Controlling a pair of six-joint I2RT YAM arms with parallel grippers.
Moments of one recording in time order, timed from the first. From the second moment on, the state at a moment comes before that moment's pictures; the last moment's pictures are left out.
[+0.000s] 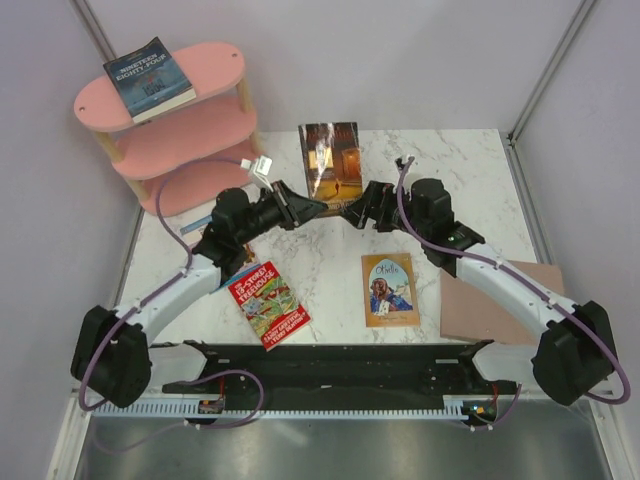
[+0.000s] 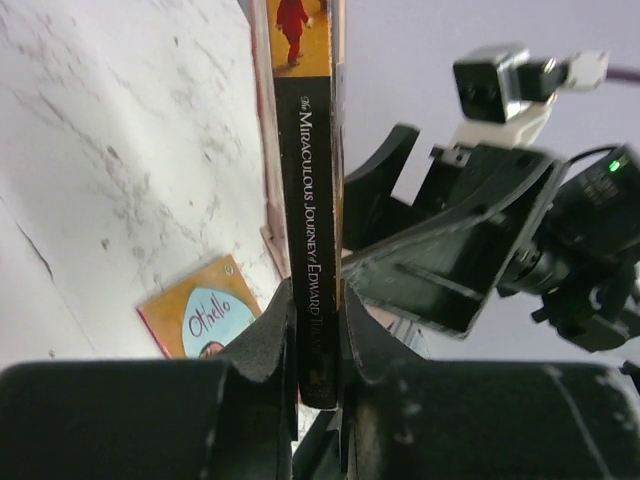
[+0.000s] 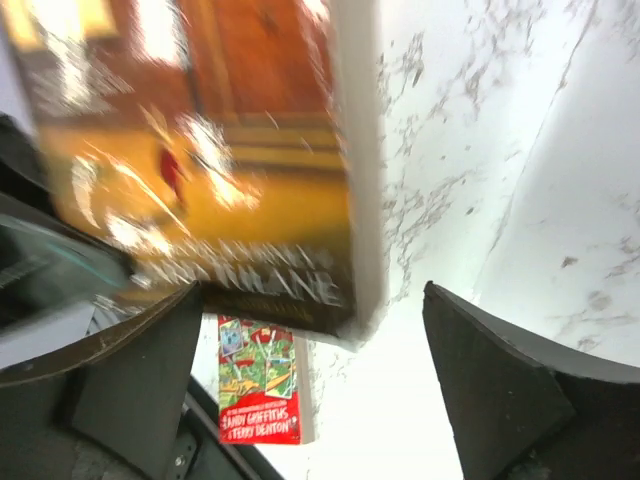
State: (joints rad) left arm -0.49 1.26 0.70 0.53 0.43 -0.92; right arm 0.52 1.28 0.92 0.03 -0.24 0.63
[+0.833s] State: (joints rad) left arm 0.28 1.67 2.19 -0.53 0.98 -0.90; right arm 0.64 1.23 0.59 0.05 -0.12 0.59
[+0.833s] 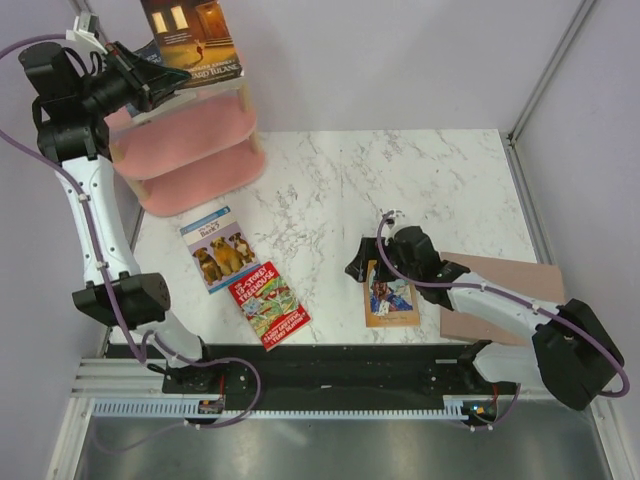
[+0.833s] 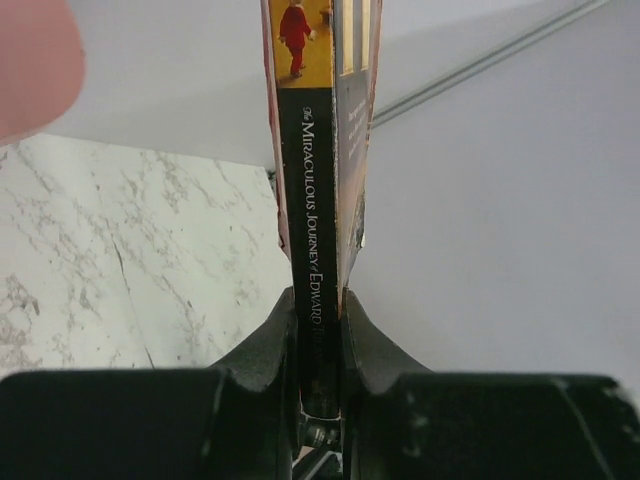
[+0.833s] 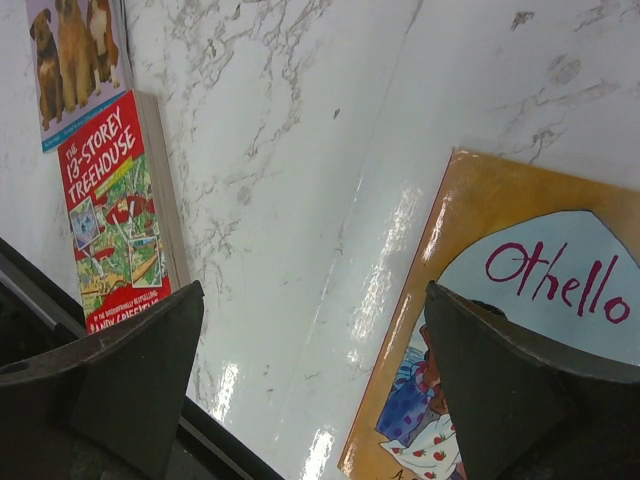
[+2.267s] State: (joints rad) left arm 0.54 1.93 2.21 -0.54 1.07 -1.02; right arm 0.73 1.39 0.61 0.07 -0.12 0.57
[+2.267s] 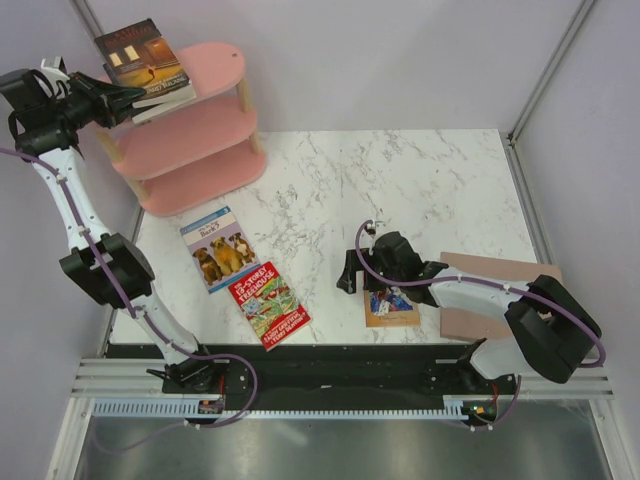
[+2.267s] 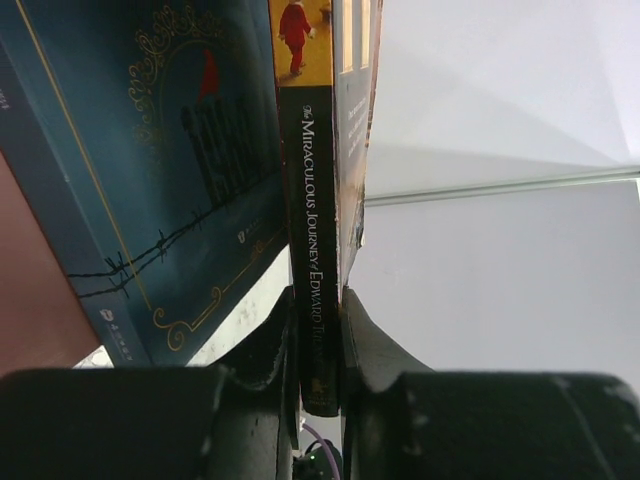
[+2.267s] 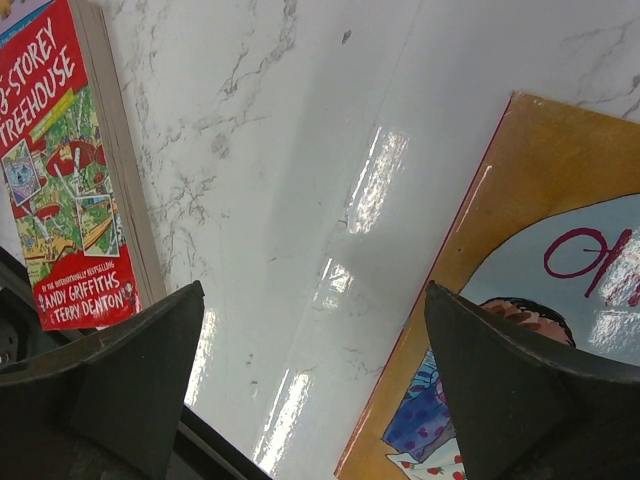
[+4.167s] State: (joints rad) left arm 0.50 1.90 2.32 -0.73 0.73 -0.68; right arm 0.74 1.40 0.61 0.07 -0.14 0.57
